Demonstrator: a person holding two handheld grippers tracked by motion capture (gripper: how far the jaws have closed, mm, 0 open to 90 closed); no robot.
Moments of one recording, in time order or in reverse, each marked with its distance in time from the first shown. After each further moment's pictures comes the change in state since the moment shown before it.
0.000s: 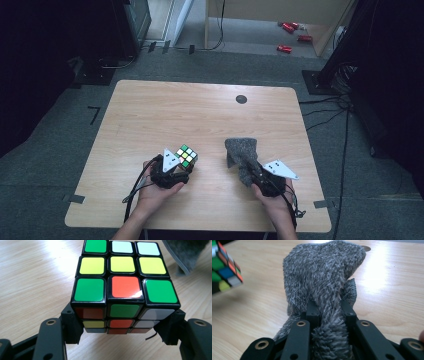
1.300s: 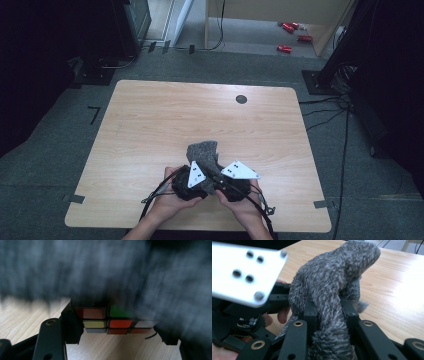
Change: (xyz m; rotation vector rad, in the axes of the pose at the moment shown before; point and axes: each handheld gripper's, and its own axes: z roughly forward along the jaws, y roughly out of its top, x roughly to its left) left arm -0.055 0.002 0.019 0.038 -0.143 0.220; right arm 0.101 0.024 0.012 0.017 0.235 -0.154
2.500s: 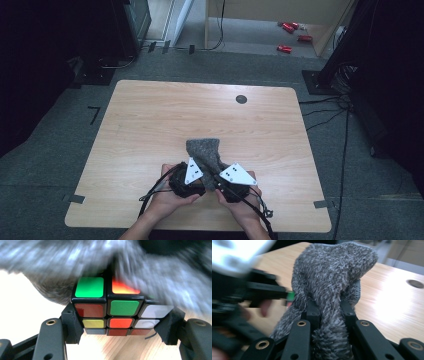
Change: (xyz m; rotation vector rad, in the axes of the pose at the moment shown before) left arm 0.006 0.006 -0.007 -0.005 -0.002 0.003; right arm 0.007 -0.006 0.002 -0.068 -0.067 -0.066
